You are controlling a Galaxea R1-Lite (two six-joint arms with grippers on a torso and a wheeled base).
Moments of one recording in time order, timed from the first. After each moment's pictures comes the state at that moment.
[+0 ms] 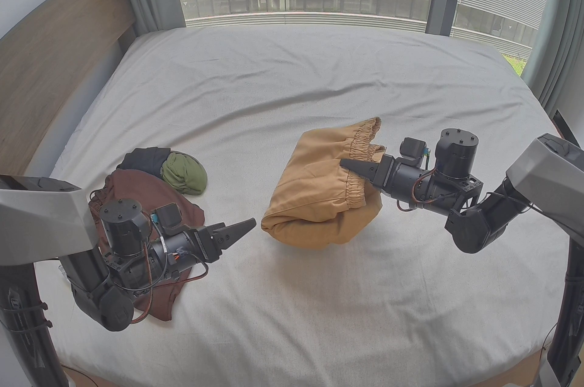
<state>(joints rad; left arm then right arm) -0.32 2.15 -0.44 -1.54 -0.44 -0.53 0.37 2.21 -1.03 -1.13 0.56 0.69</state>
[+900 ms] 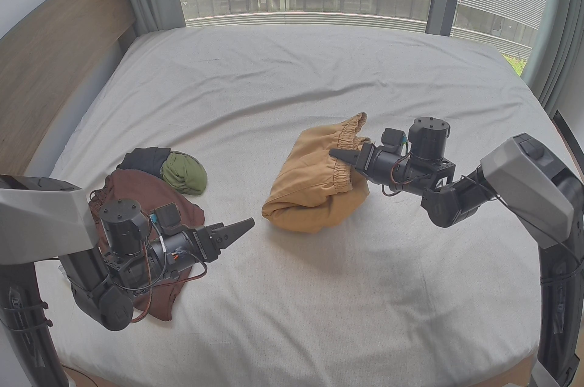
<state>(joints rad) -0.31 2.16 -0.44 -1.54 -0.44 -0.54 0.35 2.40 -1.41 -0.88 0.55 0.68</state>
